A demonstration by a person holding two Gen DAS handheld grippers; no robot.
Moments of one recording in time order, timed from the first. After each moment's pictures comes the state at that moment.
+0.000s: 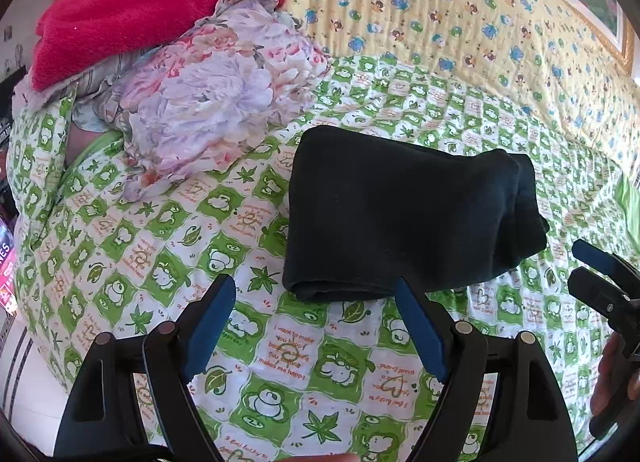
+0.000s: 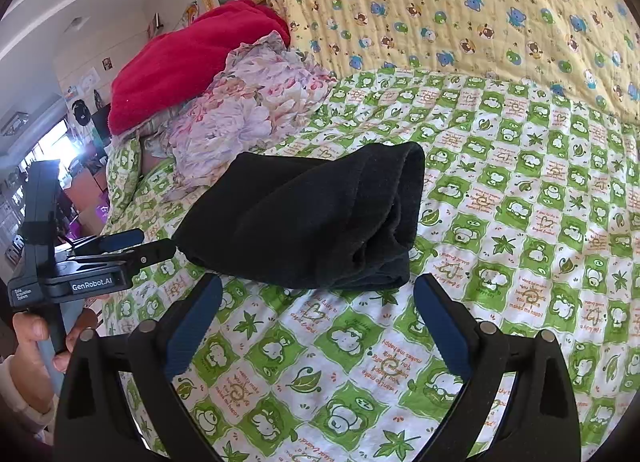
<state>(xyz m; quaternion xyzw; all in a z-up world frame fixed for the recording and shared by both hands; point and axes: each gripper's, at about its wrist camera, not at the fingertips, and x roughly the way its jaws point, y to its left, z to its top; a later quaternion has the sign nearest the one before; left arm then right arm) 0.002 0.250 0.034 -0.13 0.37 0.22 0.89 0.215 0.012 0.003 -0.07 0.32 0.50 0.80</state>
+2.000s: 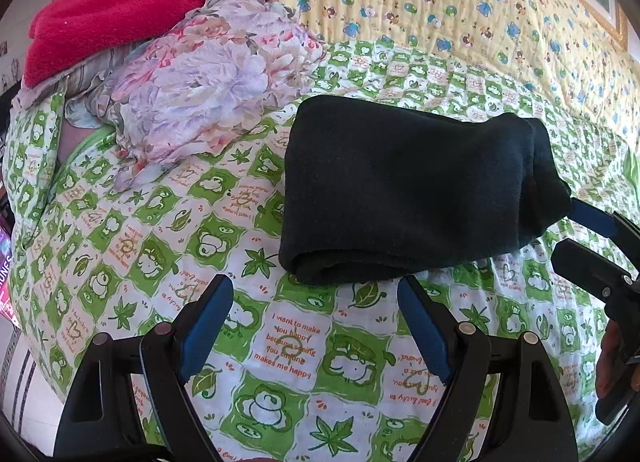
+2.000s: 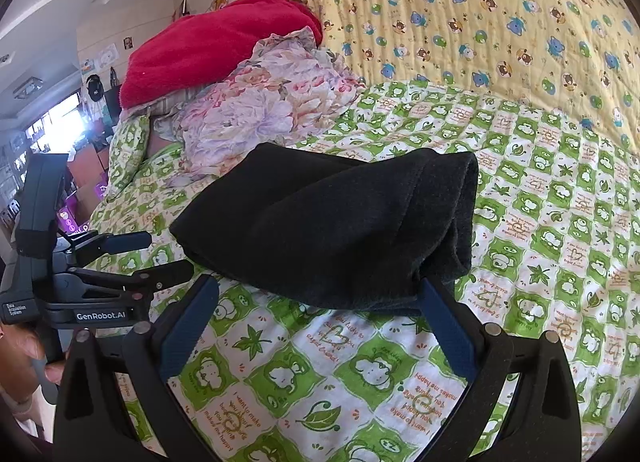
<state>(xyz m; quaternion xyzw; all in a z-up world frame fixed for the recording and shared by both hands) 0.011 0.250 0.000 -0.10 0.37 0.22 0.89 0.200 0.049 -0.018 -0.10 0.27 0.52 0.80</state>
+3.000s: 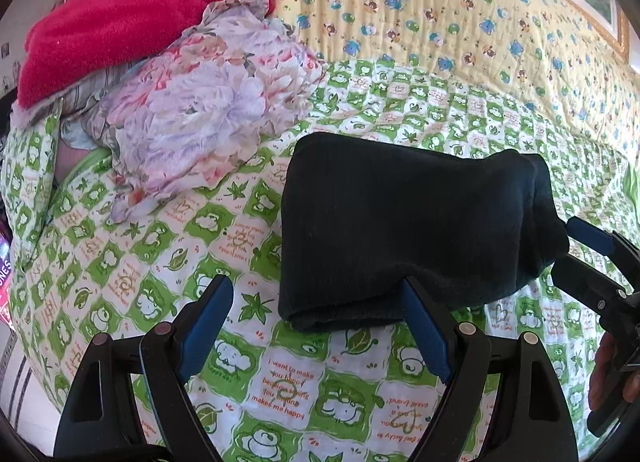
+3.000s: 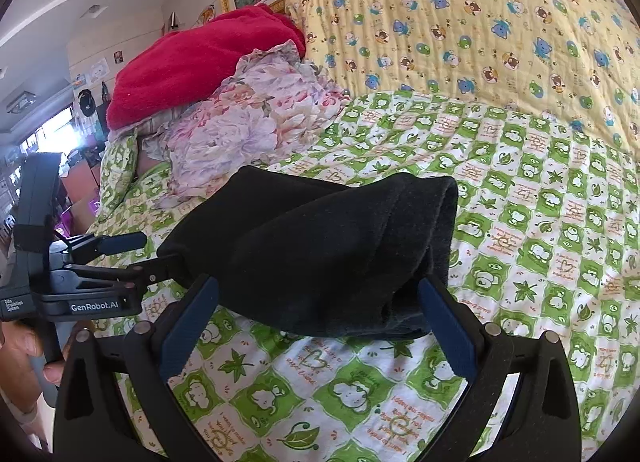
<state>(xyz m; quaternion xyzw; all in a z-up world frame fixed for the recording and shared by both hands) 0.028 0.257 0.019 -0.10 0.35 0.22 0.90 0.218 0.048 -0.008 -0.08 0.27 0.51 0.81</state>
